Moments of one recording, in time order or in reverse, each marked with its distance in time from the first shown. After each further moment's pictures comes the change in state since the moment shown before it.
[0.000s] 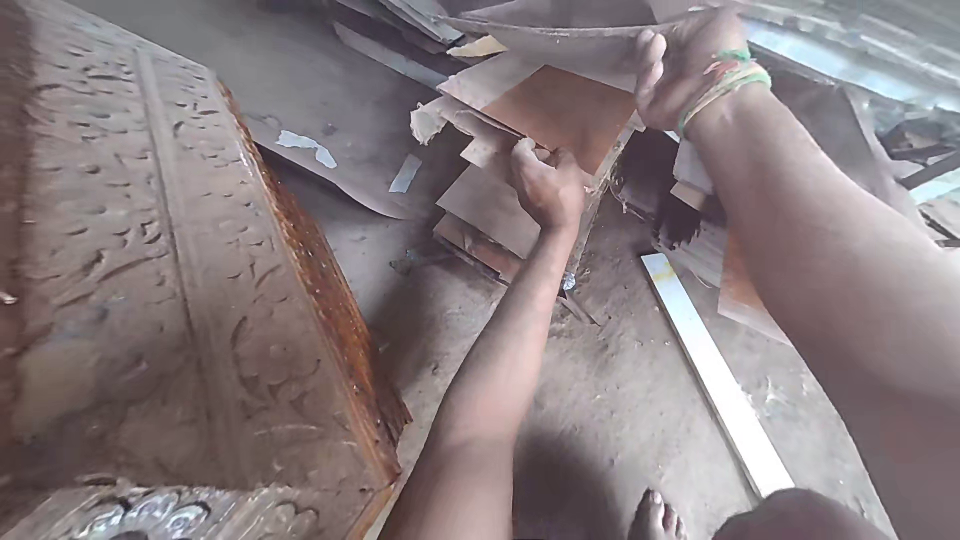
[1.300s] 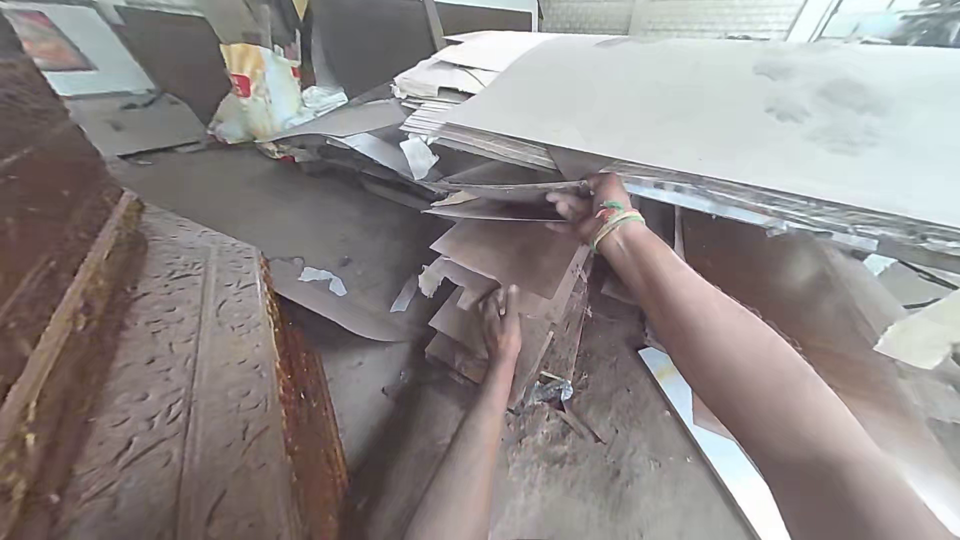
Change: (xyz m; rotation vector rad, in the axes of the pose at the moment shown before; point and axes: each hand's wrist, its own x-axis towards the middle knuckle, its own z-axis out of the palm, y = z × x) left_hand 0.026 -0.087 0.003 -0.041 -0.222 0.141; right_hand 0.009 -0.012 0.005 -0.009 0.037 0.030
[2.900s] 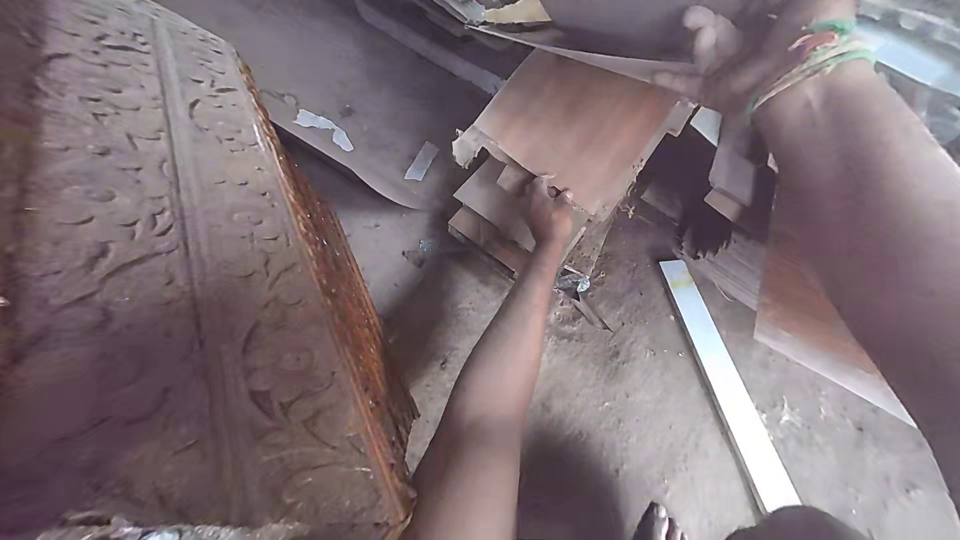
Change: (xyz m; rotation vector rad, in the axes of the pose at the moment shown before) left_hand 0.017 -0.042 0.029 0.089 -0.028 -0.161; right_hand -0.001 0.004 0.000 -0.035 0.024 -0.120
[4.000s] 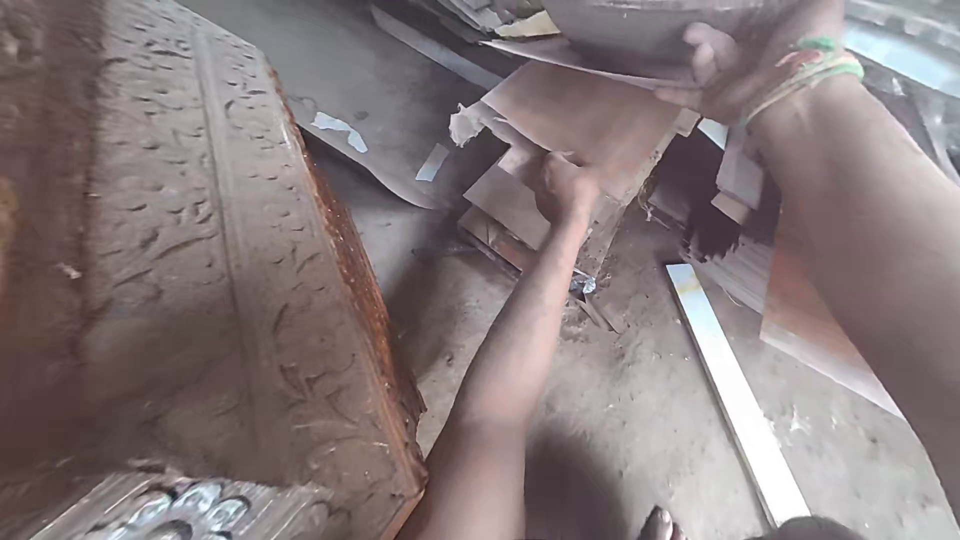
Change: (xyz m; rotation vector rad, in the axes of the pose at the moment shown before) left_hand -0.019 0.110 -0.051 0.223 -0.056 -0.211; right_hand -0.004 0.008 -0.001 -0.081 -0.022 -0.016
